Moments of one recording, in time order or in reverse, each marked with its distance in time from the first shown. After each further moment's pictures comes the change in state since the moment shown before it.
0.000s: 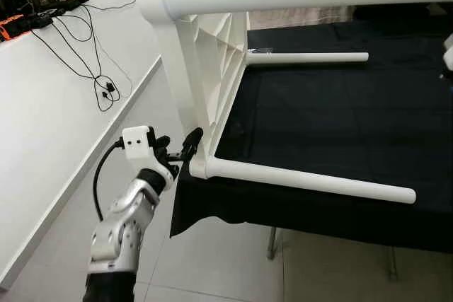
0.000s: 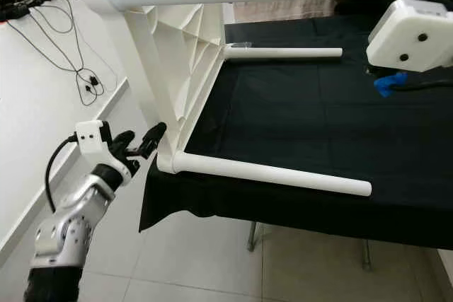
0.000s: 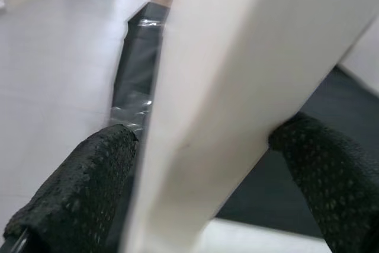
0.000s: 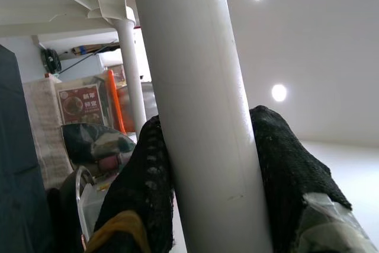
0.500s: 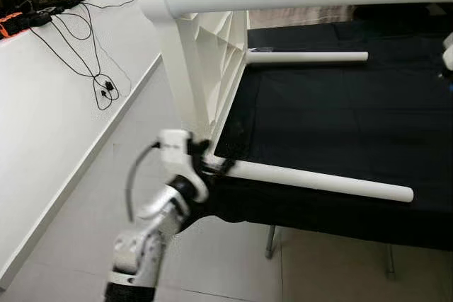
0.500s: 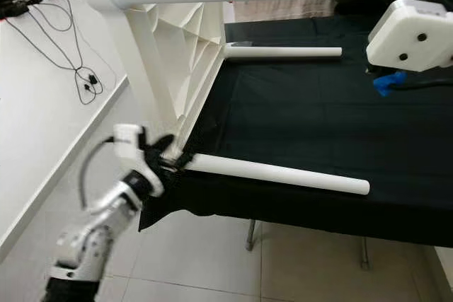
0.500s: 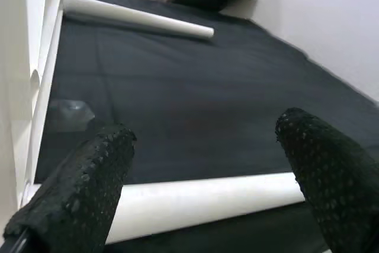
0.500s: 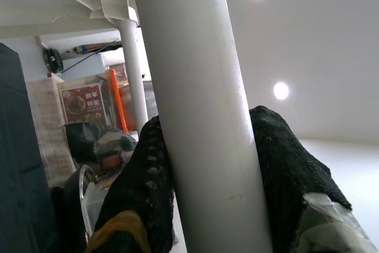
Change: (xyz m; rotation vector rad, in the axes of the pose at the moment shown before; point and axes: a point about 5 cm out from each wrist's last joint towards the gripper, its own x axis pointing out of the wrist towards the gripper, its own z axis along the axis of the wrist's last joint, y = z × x) left arm -0.015 -0.058 -0.026 0.087 0.092 -0.227; right arm 0.001 0.004 -0.001 0.019 -0.005 0.000
